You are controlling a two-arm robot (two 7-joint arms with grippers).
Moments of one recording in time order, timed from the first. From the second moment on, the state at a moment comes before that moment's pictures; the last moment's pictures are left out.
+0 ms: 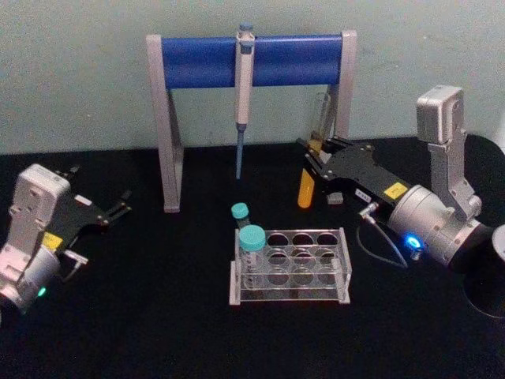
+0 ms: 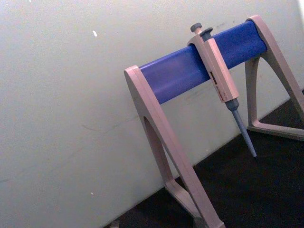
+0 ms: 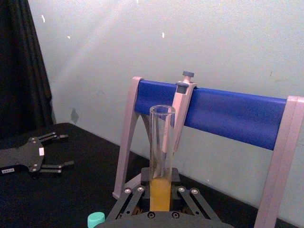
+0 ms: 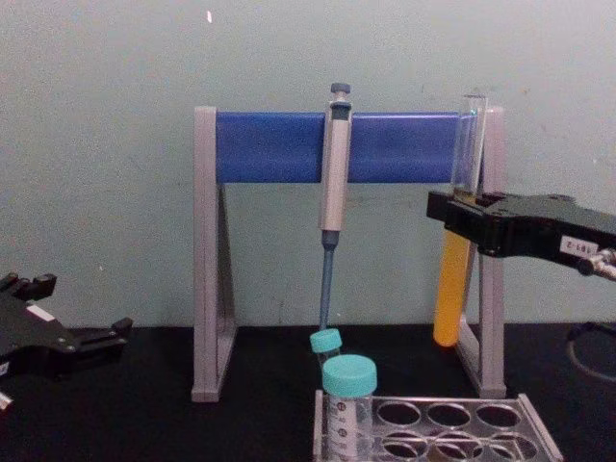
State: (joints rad) left arm -0.20 0.60 0.45 -1.41 -0.25 -0.12 0.03; right arm 0.25 0.38 -0.35 -1.56 0.44 0.05 0.39
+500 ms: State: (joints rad) left arm -0.20 0.60 0.45 -1.41 -0.25 -0.12 0.03; right arm 0.24 0.40 -0.35 -1.59 0.45 0.07 0.40
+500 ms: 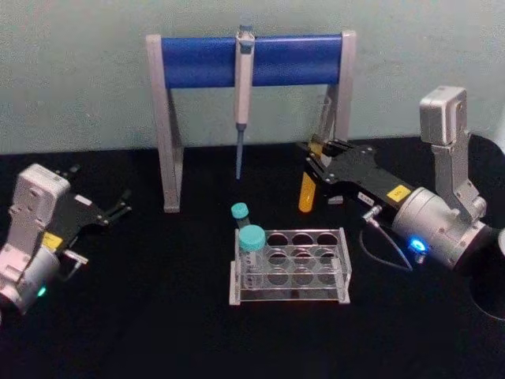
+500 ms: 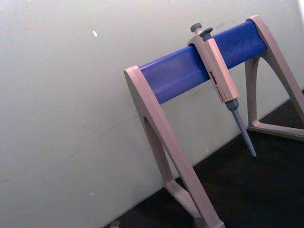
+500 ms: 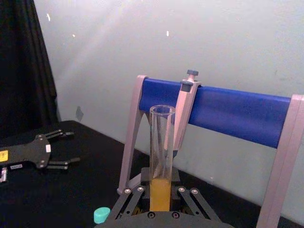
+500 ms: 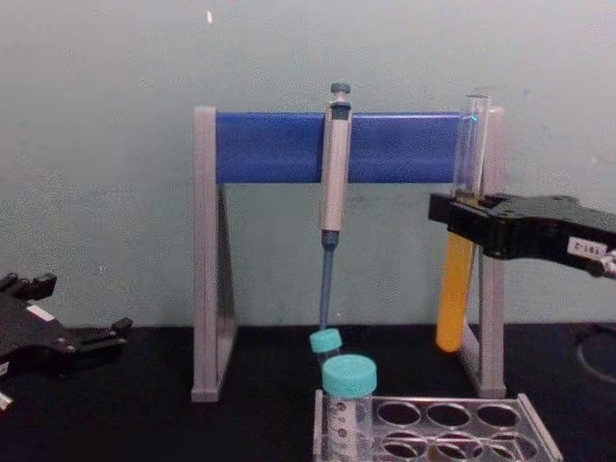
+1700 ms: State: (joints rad) left arm -0.20 0.60 0.45 -1.41 -0.25 -0.12 0.03; right arm 0.18 0.45 -0.37 -1.64 0.48 0.13 0.39
